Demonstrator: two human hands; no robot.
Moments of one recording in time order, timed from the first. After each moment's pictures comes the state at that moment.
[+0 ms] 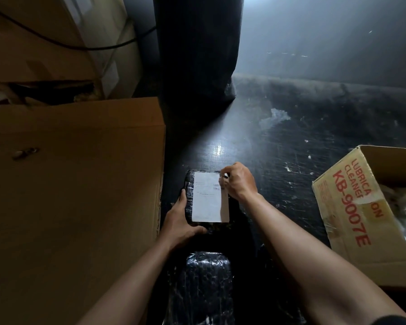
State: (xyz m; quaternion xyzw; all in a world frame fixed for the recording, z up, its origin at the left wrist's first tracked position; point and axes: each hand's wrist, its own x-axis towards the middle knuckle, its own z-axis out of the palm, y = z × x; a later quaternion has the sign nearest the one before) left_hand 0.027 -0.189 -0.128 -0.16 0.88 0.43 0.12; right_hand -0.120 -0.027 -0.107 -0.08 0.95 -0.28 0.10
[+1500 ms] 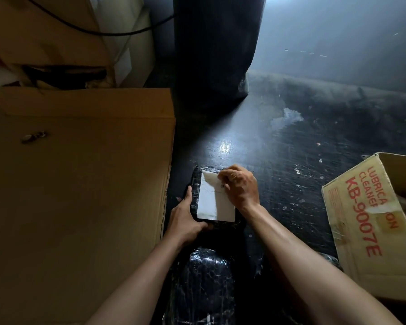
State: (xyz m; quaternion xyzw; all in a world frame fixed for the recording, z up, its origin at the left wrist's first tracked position) left_hand 0.032 -0.180 -0.135 -0.24 0.84 0.48 0.09; right_hand -0.094 -0.036 -0.117 -0.21 0.93 -0.30 -0.05
